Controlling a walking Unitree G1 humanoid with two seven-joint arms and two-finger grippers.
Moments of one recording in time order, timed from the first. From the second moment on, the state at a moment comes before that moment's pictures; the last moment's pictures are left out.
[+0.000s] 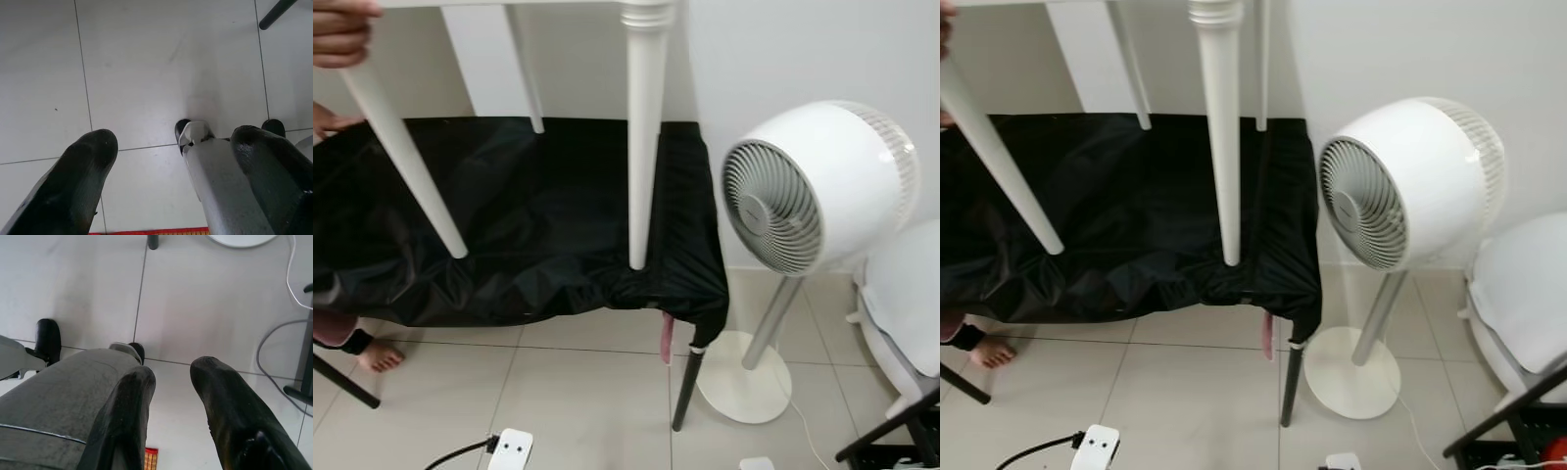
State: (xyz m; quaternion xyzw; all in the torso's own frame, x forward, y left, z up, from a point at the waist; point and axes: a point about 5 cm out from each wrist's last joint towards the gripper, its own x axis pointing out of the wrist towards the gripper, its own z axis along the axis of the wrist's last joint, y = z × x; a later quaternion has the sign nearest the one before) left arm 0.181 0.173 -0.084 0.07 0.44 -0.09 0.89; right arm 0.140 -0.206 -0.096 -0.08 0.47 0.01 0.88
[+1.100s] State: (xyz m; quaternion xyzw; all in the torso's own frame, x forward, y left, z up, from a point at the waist) left arm 0.180 0.178 -0.084 0.06 0.44 -0.07 0.89; right arm 0.144 -0.205 -0.095 -0.07 0.46 0.01 0.88
